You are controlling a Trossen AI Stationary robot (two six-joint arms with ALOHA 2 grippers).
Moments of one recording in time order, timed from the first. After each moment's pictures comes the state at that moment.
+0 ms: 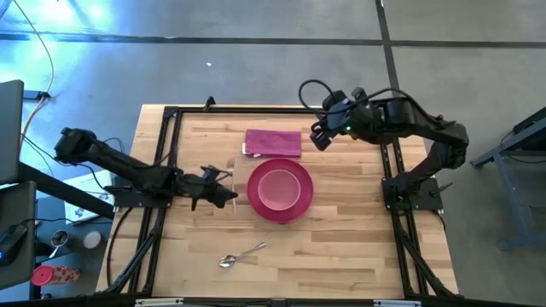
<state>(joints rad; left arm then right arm) -0.15 1.01 0.32 0.15 -0.27 -1.22 0.01 1.56 2.04 -1.33 0.68 0.43</state>
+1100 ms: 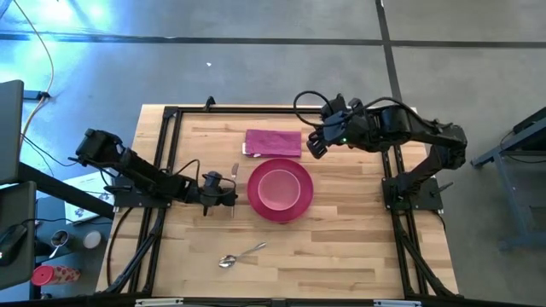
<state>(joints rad) -0.16 1.41 0.24 0.34 -0.38 -1.53 0.06 1.56 1.99 -1.32 0.67 0.57</state>
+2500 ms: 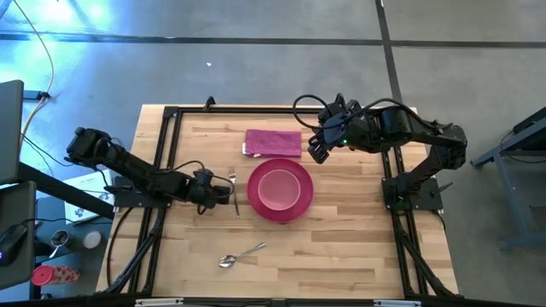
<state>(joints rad) -0.16 1.26 0.37 -0.30 -0.38 -1.61 0.07 1.56 1.99 -1.33 0.62 0.50</state>
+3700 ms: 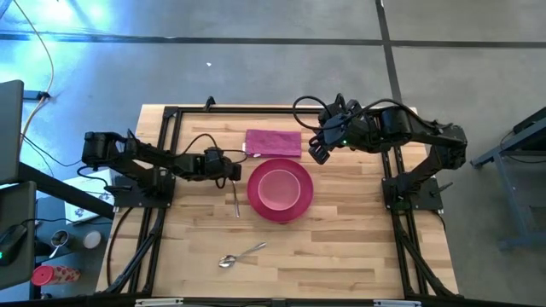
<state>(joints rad) 0.25 1.43 0.45 -0.13 -0.39 -1.17 0.07 1.56 1.99 -1.34 0.62 0.49</state>
